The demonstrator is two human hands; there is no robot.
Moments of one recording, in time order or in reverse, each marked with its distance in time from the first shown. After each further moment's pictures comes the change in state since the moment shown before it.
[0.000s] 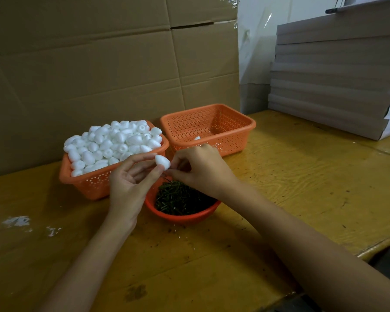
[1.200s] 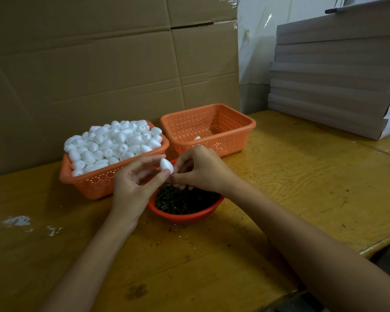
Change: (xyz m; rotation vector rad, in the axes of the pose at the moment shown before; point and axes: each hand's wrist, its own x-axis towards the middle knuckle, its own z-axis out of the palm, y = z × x) left_hand 0.000 -0.002 0.000 0.129 -0.068 0.034; right_hand 0.000 0.005 0.000 0.355 -0.192 0.250
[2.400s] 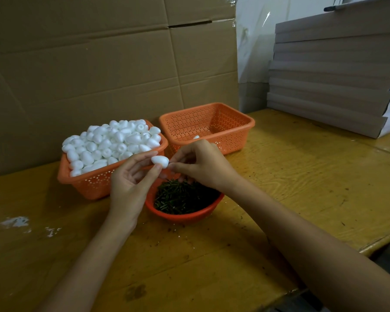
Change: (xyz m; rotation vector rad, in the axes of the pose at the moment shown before) left_hand 0.001 -0.005 0.001 -0.068 0.063 -0.033; right_hand 0.002 0.001 -0.004 -0.032 0.118 -0.105
